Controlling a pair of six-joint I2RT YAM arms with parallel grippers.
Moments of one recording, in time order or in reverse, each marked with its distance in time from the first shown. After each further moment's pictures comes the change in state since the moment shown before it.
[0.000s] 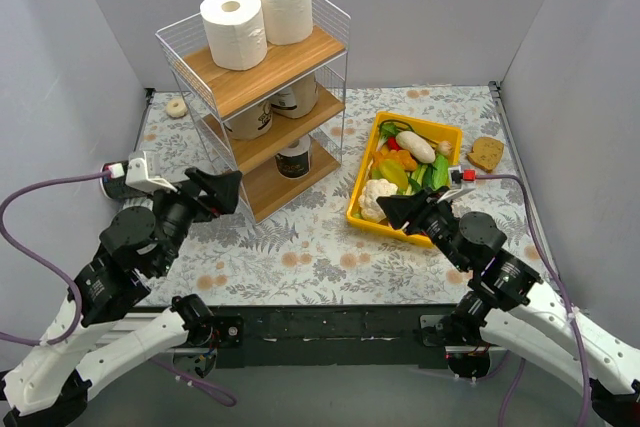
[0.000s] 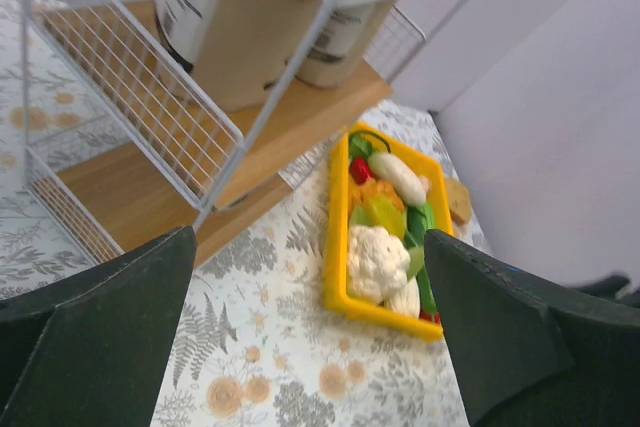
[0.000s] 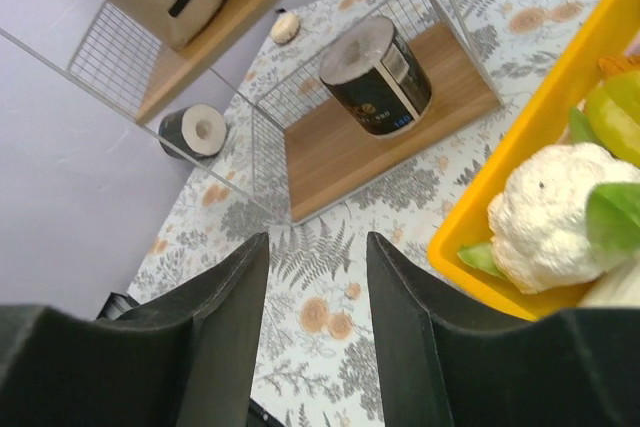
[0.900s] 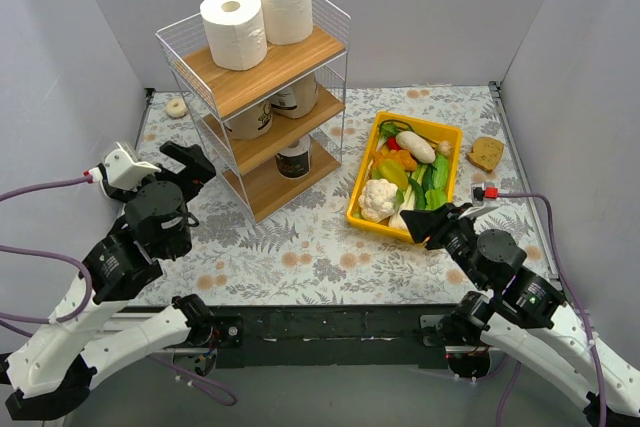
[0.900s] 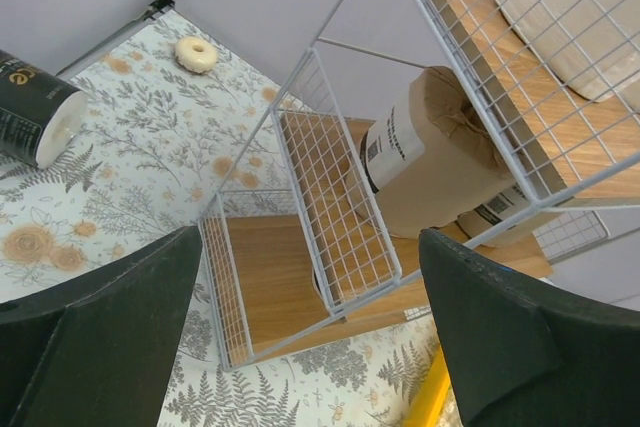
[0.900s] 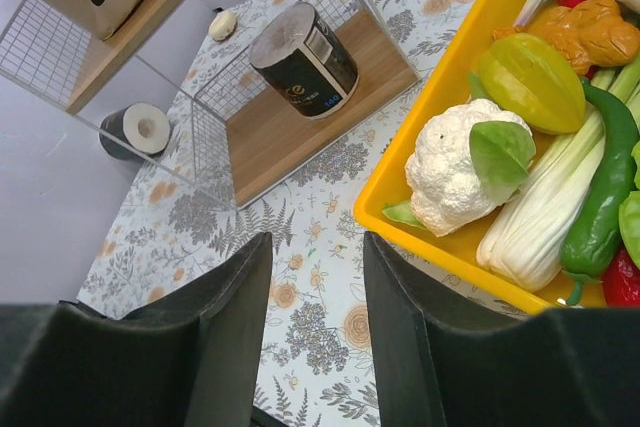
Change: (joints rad) left arm 0.000 0.185 0.142 -0.096 -0.595 -0.146; right arm 0.000 -0.252 -0.023 -0.312 0.103 -0.008
